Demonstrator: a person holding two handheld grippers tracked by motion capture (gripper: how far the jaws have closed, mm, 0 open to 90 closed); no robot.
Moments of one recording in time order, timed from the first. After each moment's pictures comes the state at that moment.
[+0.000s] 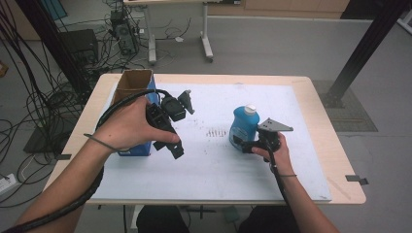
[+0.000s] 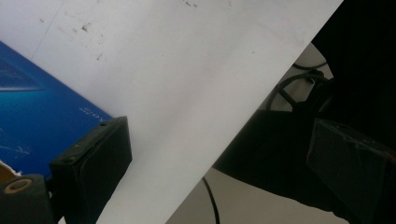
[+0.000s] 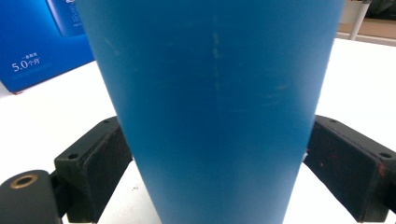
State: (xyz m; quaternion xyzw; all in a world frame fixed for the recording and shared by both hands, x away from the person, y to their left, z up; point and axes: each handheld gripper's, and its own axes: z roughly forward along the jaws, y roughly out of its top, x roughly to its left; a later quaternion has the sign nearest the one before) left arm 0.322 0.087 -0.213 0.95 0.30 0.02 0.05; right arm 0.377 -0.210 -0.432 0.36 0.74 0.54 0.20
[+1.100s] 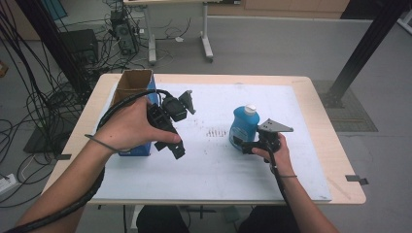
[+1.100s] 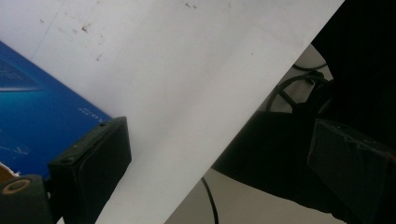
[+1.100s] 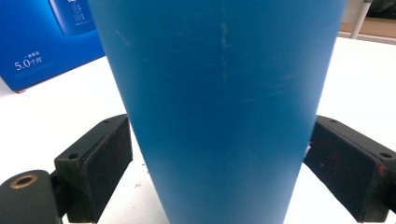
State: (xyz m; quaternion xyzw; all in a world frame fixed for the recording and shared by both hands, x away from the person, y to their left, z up) left arm 0.321 0.085 -0.213 0.95 0.30 0.02 0.05; right arm 0.376 -0.211 -0.433 0.36 0.74 0.54 0.20
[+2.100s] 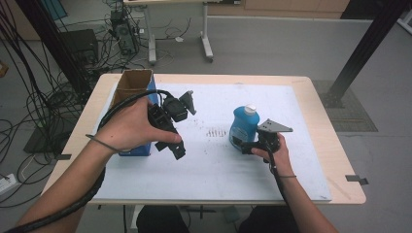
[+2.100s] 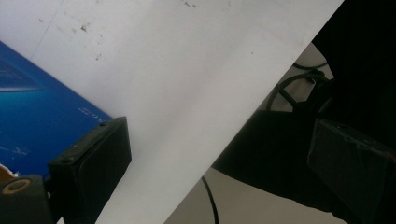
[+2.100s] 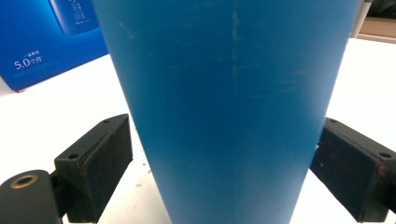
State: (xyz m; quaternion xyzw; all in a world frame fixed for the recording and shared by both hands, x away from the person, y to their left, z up) left arm 0.320 0.084 -0.213 0.95 0.30 0.02 0.04; right arm 0.376 -0.209 -0.434 0.36 0.74 0.53 0.20
